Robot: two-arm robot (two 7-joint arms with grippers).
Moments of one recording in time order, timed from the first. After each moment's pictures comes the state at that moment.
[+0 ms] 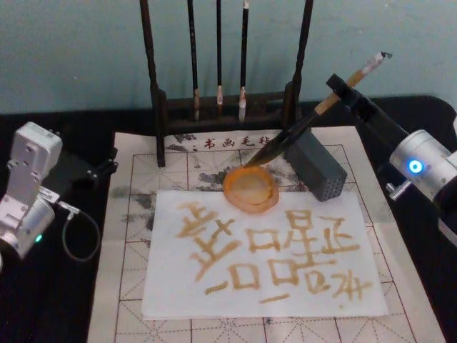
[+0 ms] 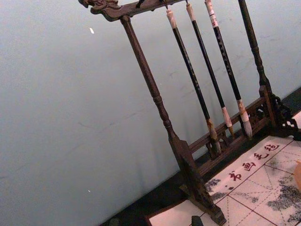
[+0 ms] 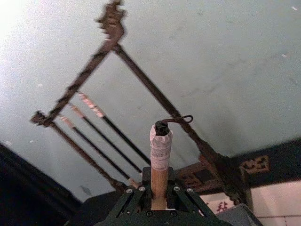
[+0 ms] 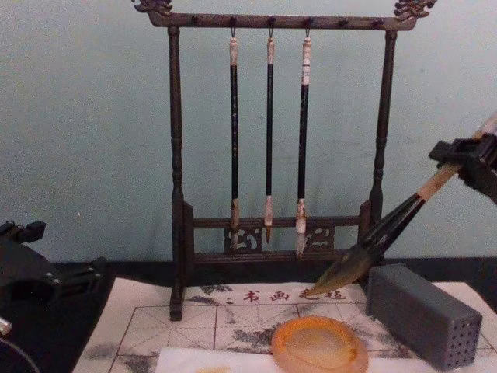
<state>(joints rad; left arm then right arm) -0.20 0.60 0.45 -1.41 -0.25 -0.12 0.03 0.30 0.44 -0.32 -1.44 1.21 0.15 0.23</state>
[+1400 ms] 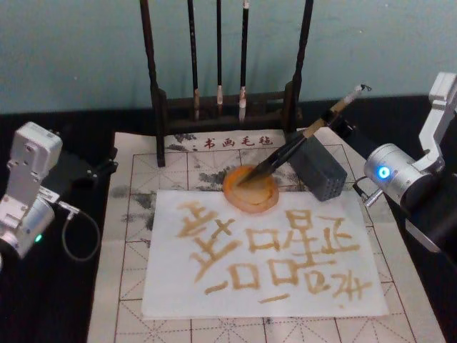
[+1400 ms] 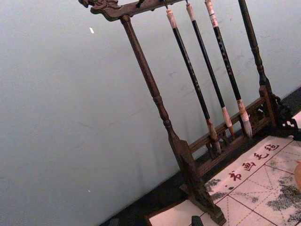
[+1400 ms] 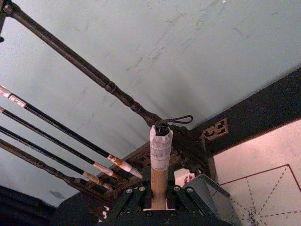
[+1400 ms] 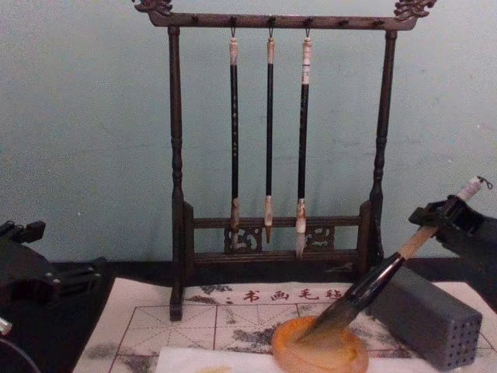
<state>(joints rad) -0.20 0.60 0.45 -1.41 -0.25 -0.12 0.03 0.38 0.37 -0.40 -1.27 1.28 0.16 0.06</state>
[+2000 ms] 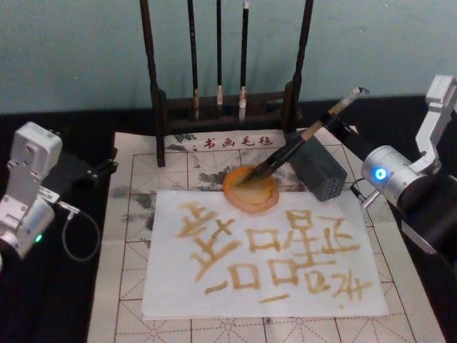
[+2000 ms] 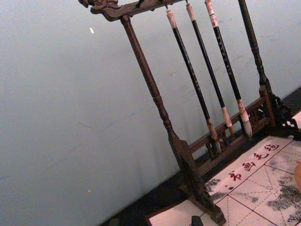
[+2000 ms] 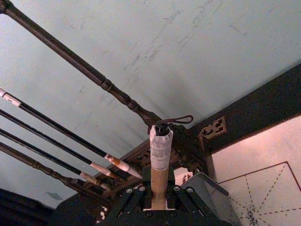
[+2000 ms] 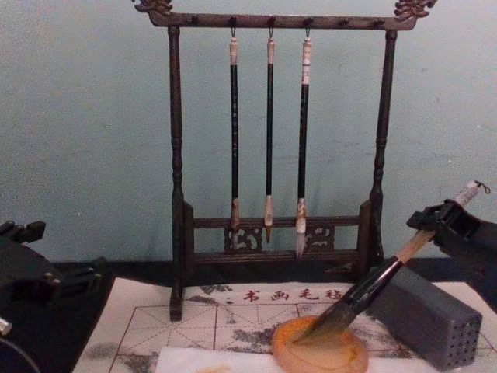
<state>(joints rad) -0.20 0.60 0.45 -1.41 -0.25 -0.12 0.03 0.38 0.36 -0.41 -1.26 1.27 0.15 0.05</state>
